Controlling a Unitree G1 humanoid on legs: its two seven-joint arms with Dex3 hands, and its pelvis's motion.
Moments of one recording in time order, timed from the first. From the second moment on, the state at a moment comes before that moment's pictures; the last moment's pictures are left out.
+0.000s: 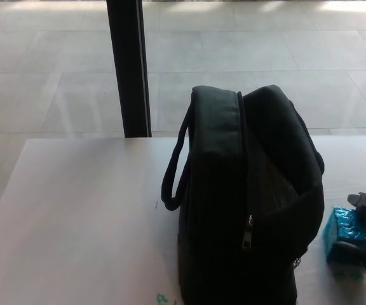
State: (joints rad) left_arm -0.08 0.64 0.21 0.74 -0.11 0.22 -0.53; right_arm -0.52 -0.63 0.35 0.38 -0.36 0.45 0.35
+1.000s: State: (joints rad) left_arm -0.08 0.64 0.21 0.74 -0.12 0.22 -0.53; right_arm -0.51 -0.76 0.50 0.50 -0.62 0.12 0.14
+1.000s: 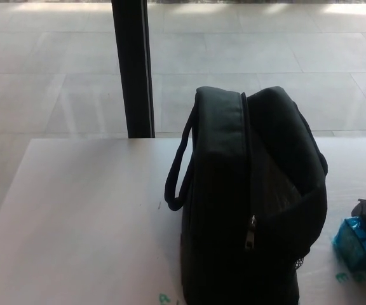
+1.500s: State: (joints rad) left_arm -0.06 0.64 0.21 0.75 -0.12 0.22 -0.53; right_arm -0.57 -0.77 0.28 0.50 -0.59 -0.05 0.06
